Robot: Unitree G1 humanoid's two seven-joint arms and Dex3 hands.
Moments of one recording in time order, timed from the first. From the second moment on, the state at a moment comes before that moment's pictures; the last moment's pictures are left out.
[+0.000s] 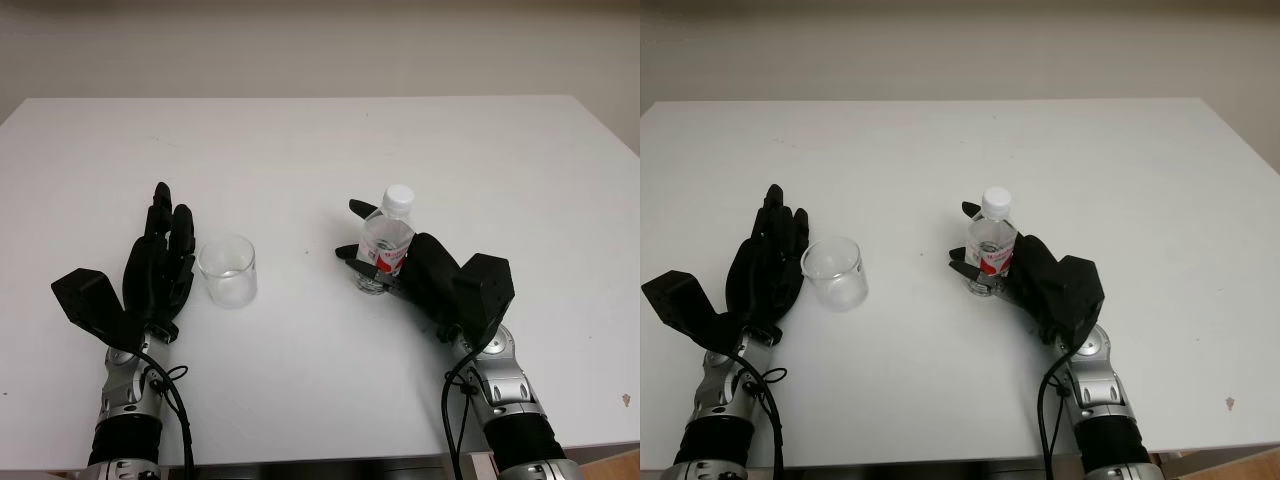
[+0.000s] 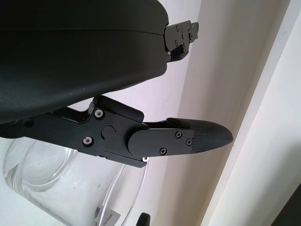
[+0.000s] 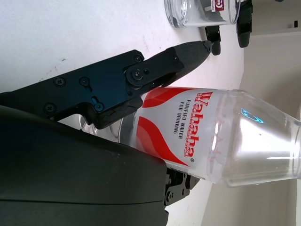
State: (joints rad) left arm -0.33 0.14 0.29 0.51 -0.34 -0.18 -0.31; right arm -0.29 -0.17 0.01 0.38 0.02 -0.13 0.32
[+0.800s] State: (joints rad) left arm -0.33 0.14 0.29 0.51 -0.34 -0.18 -0.31; right arm -0.25 -0.21 -0.06 0.45 0.05 -0.26 0.27
